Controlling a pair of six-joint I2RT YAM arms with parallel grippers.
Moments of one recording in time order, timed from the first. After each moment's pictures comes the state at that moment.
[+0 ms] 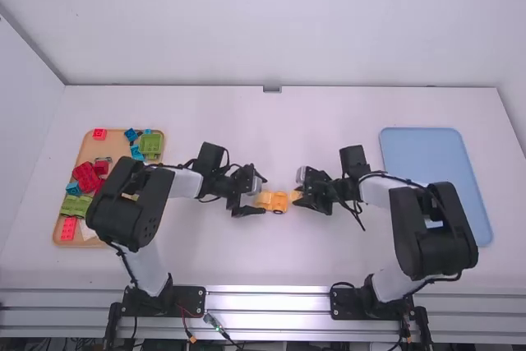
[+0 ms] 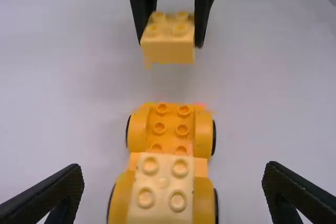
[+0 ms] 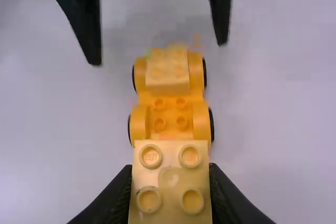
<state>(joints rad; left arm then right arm) -0.25 1.86 0.74 0.06 1.00 1.09 0.19 1.69 0.68 -0.24 -0.93 -1.09</state>
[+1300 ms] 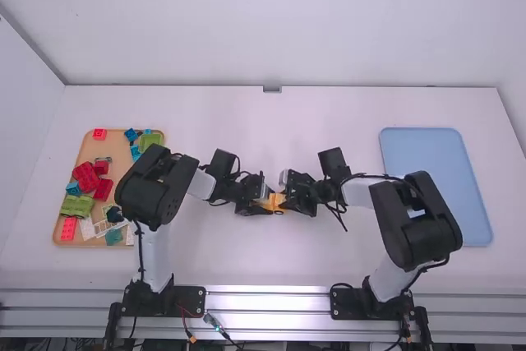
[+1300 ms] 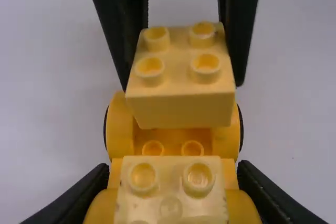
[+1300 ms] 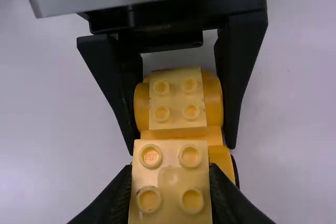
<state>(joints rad) -0.32 2.06 0.76 0.23 1.00 1.06 0.33 1.78 0.68 -0.05 -0.86 -0.92</state>
